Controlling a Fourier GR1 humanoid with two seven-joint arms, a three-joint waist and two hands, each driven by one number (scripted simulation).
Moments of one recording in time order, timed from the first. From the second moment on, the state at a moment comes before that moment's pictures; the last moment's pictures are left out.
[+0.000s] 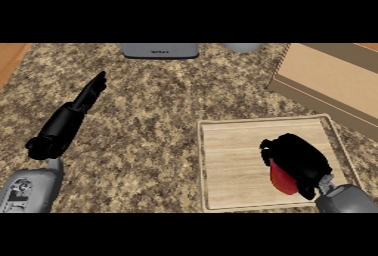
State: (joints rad) left arm -0.24 0.26 0.02 -1.53 -0.13 -0.23 -0.07; right arm -0.17 -0.46 0.39 -1.55 1.22 0.34 -0.22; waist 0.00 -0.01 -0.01
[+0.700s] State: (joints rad) left arm -0.23 0.21 0.00 -1.53 -0.16 -0.22 -0.07; right arm -0.42 -0.30 0.25 -1.25 1.09 0.25 -0.42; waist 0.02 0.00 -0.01
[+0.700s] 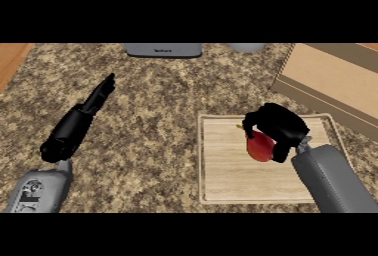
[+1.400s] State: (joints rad) left arm -0.21 0.24 0.04 -1.55 -0.15 -0.24 -0.06; right arm -0.55 -0.30 -0.02 -1.44 0.93 0.24 -0.36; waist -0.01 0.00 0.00
